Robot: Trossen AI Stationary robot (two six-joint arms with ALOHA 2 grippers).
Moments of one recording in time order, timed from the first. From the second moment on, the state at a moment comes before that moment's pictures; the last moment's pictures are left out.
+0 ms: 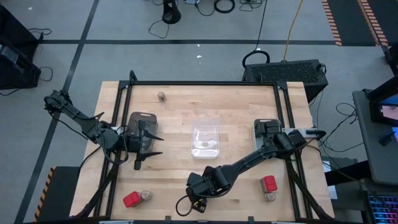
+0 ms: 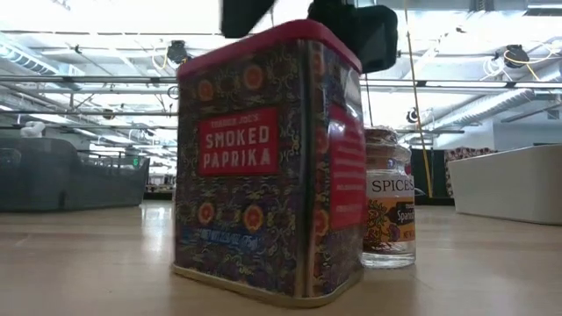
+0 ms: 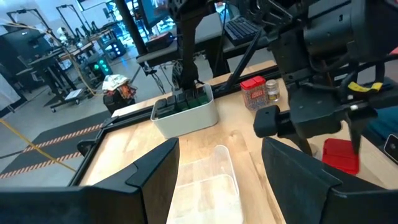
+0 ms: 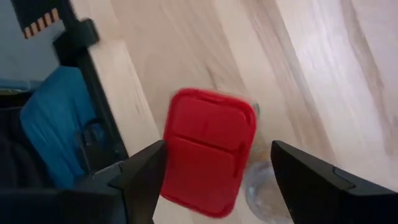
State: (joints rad) left arm -0.58 0.81 0.68 -0.06 -0.53 0.19; right arm 0.47 2.26 2.00 -0.90 -0.01 0.92
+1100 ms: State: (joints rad) left arm -0.58 0.81 0.67 -0.07 -0.53 0.19; right arm 0.48 2.26 2.00 -0.86 0.05 0.92
